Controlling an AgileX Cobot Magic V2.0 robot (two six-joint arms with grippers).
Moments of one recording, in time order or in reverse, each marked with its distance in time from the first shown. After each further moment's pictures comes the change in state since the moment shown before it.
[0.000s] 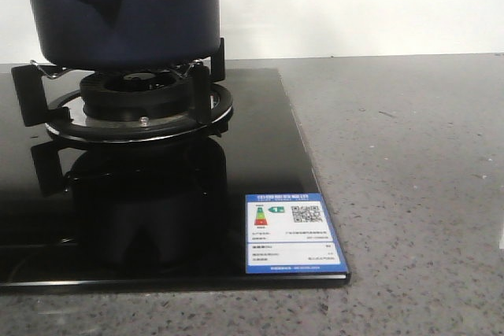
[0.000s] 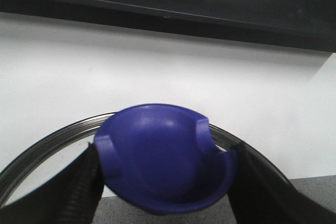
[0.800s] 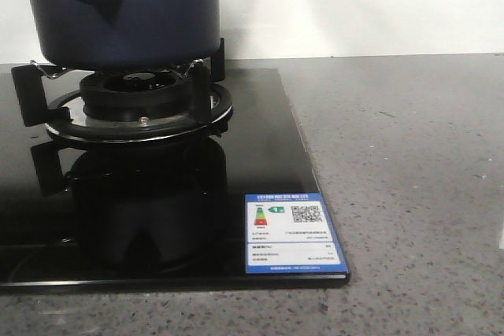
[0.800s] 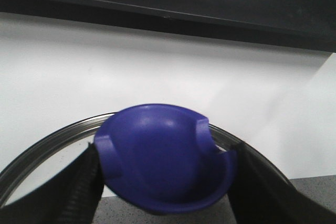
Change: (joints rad) left arm 0.000 0.000 0.000 0.000 0.000 0.000; right arm 0.000 -0.002 0.000 0.017 0.427 0.990
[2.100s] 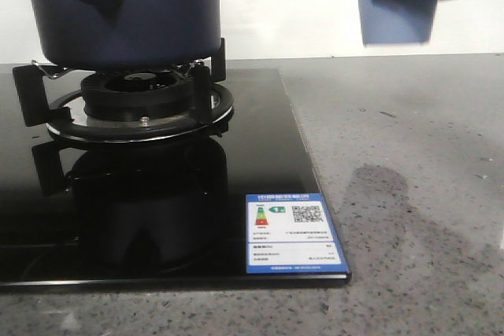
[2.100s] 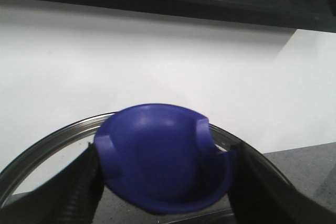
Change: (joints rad) left arm 0.000 0.000 0.000 0.008 0.113 0.000; right arm -0.443 -0.355 0.626 0.570 -0.728 0.336
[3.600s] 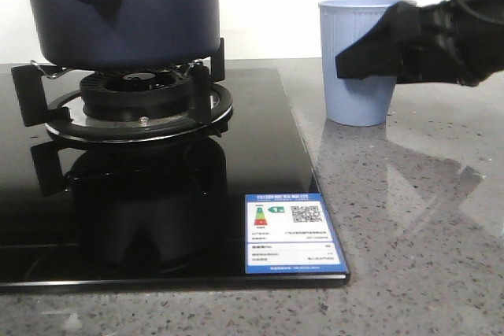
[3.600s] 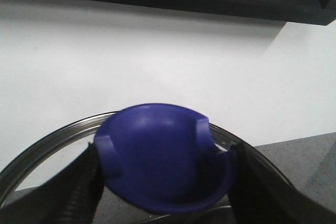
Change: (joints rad) left arm 0.000 0.000 0.000 0.003 0.034 0.000; right arm -0.164 0.235 0.072 0.087 -0.494 -0.258
